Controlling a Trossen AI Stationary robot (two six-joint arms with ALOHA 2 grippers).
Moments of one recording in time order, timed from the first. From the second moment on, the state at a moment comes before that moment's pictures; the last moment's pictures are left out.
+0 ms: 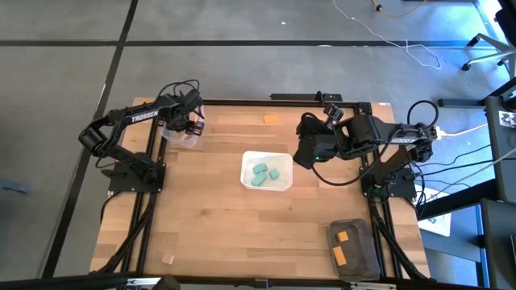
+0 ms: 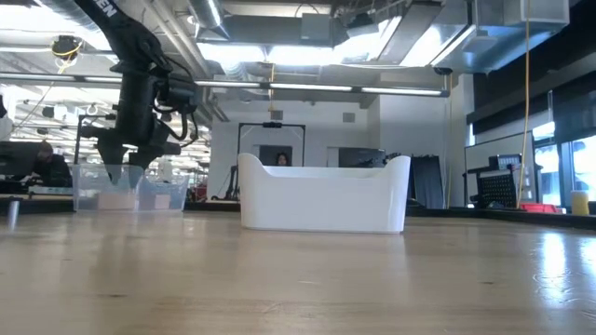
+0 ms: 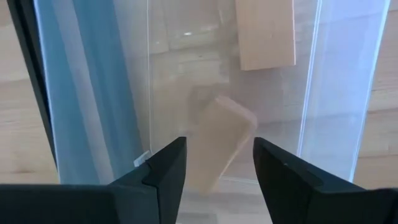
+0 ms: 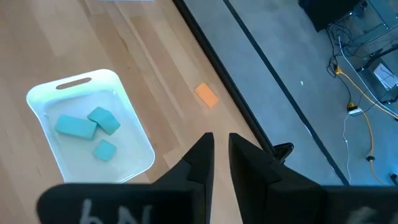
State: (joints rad) left arm 0.89 1.41 0.82 -0.85 -0.25 -0.54; right arm 0.19 1.66 2.04 -1.56 0.73 0.49
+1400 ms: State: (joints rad) left arm -0.63 0.96 0.95 -1.08 0.23 -0.94; right arm 0.19 1.66 2.04 -1.37 0.47 0.35
